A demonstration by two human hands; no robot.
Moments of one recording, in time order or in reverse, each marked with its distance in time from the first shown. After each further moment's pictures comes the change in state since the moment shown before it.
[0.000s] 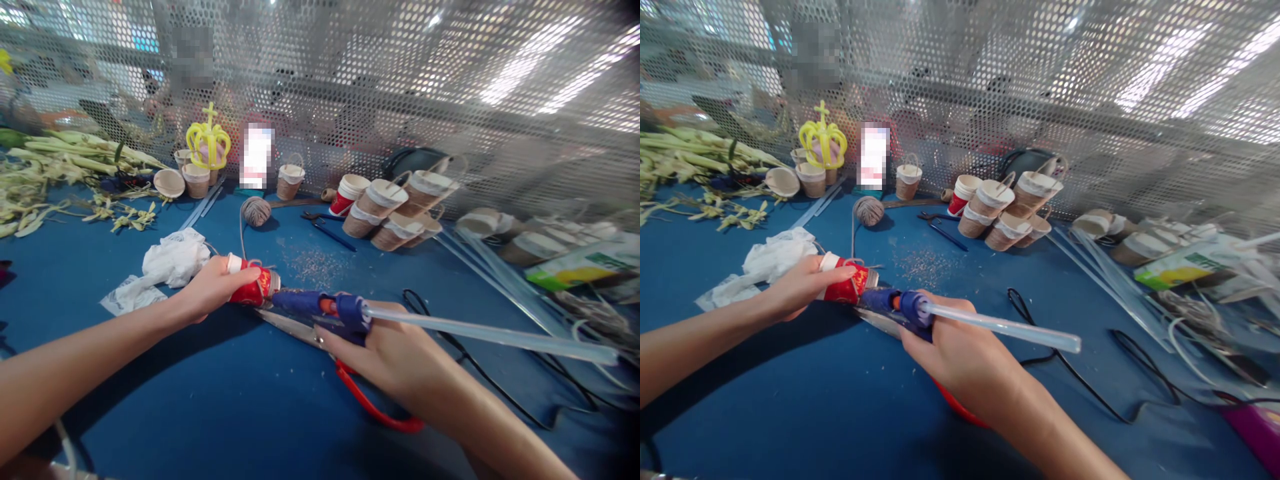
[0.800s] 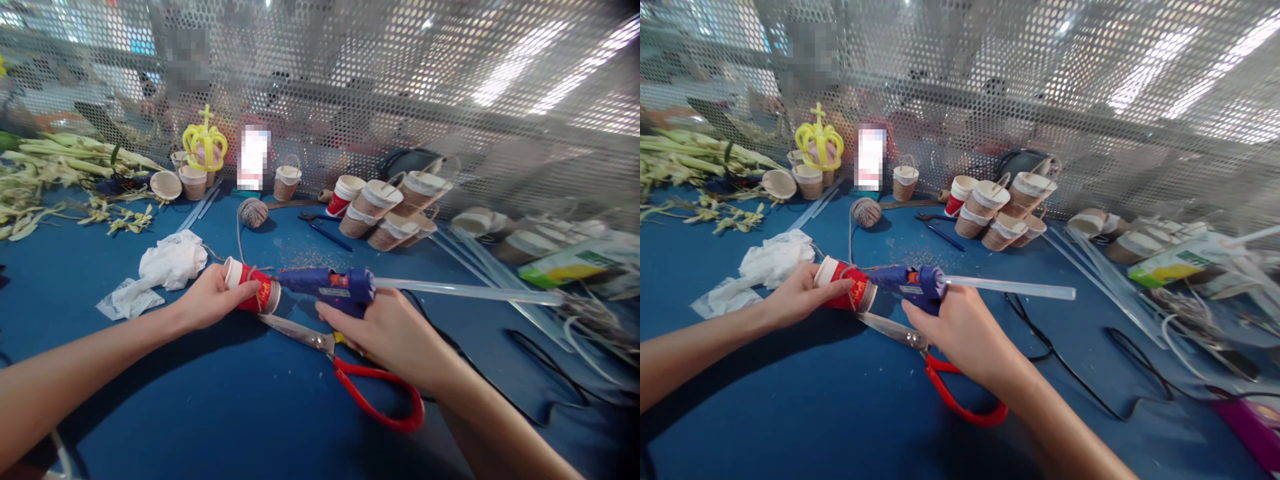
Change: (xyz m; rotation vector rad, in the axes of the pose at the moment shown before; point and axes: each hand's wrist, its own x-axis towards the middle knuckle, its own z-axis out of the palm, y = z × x) left_hand -0.008 -0.003 0.001 0.144 -0.050 0.119; right_hand 0.013 0.002 -0.006 0.319 0.026 0.278
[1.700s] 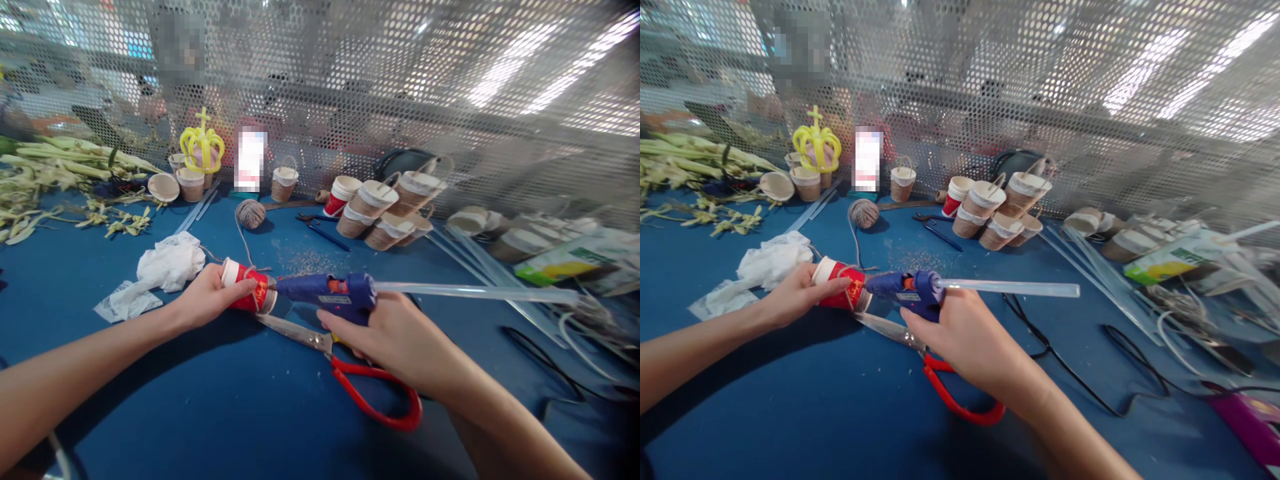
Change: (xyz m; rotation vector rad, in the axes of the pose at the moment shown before) left_hand 0.004 -0.008 -0.004 -0.106 -0.005 -0.025; right_hand -0.004 0.004 -0.004 -0.021 -0.088 -0.033
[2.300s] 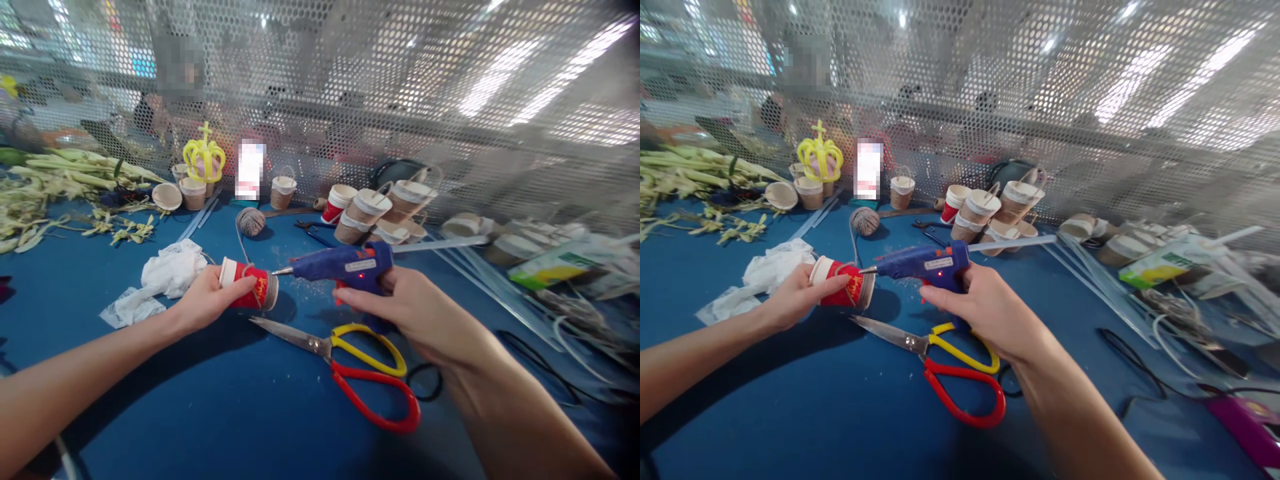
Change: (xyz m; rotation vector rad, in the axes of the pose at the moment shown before) left_hand 0.000 0.001 -0.001 -0.018 0.103 0.063; right_hand 0.009 0.018 -0.022 0.358 0.070 0.172
